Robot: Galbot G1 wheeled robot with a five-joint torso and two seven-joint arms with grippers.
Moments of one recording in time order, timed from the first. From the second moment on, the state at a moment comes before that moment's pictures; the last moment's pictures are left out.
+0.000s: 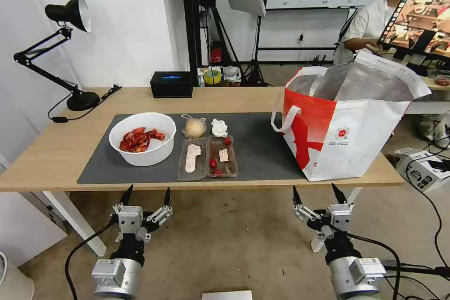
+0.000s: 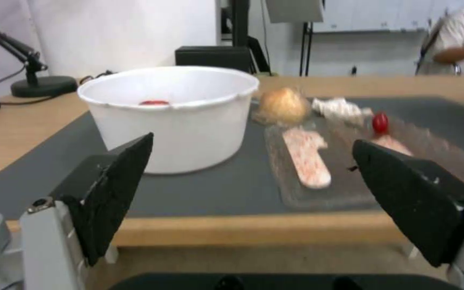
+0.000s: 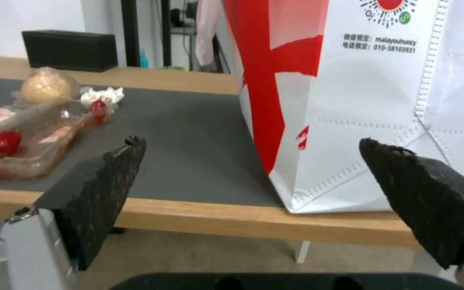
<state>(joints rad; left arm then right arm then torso) 1.75 -1.47 -0.53 -2.31 -0.09 0.06 -0.06 -1.77 1.42 0.58 2.31 0.08 -0.07 0.00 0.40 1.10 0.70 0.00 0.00</state>
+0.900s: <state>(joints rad) 1.61 -1.38 -0.44 -2.36 -0.36 0.20 -0.24 -1.62 1.09 0.69 2.35 0.46 -0.30 -0.01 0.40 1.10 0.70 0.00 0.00</state>
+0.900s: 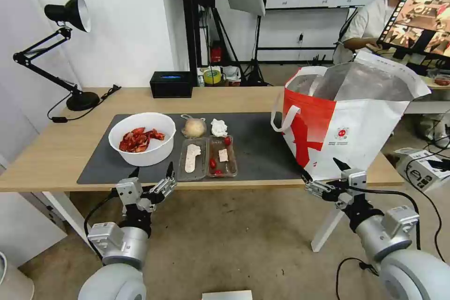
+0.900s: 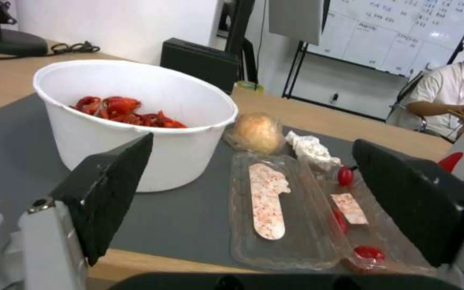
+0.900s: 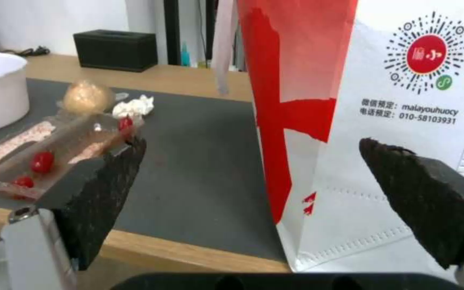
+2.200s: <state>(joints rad) 1.47 -1.39 -0.43 -2.39 -1.36 0.28 -0.61 -1.57 1.08 0.58 2.30 0.47 -0.30 0.00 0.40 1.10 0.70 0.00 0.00</state>
